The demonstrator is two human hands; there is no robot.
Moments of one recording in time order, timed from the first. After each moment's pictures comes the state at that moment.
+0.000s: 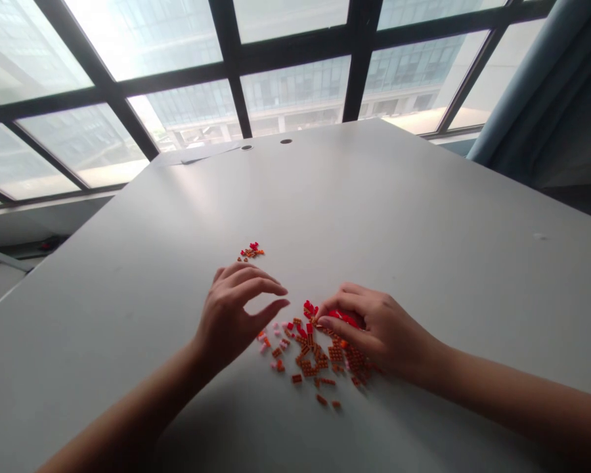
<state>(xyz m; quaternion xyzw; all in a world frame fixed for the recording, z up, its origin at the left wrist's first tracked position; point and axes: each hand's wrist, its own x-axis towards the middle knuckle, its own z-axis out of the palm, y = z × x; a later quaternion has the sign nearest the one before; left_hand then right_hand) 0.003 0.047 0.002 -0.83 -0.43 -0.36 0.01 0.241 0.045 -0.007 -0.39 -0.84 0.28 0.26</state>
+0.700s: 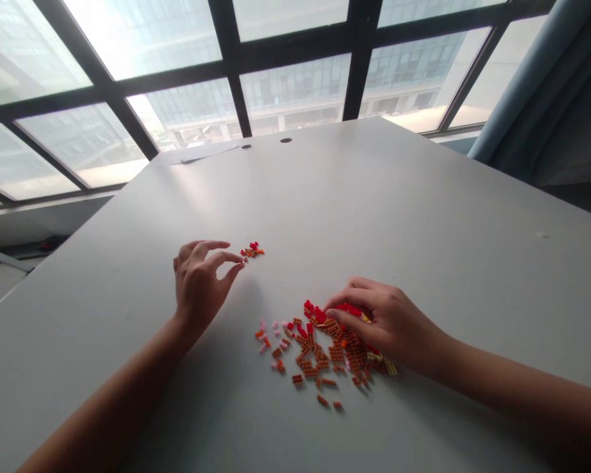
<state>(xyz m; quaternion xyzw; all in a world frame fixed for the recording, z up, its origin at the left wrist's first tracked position) -0.047 0.087 -0.022 -0.74 -0.55 -0.33 0.19 0.252 0.052 -0.010 -0.41 -0.84 0.24 0.27</state>
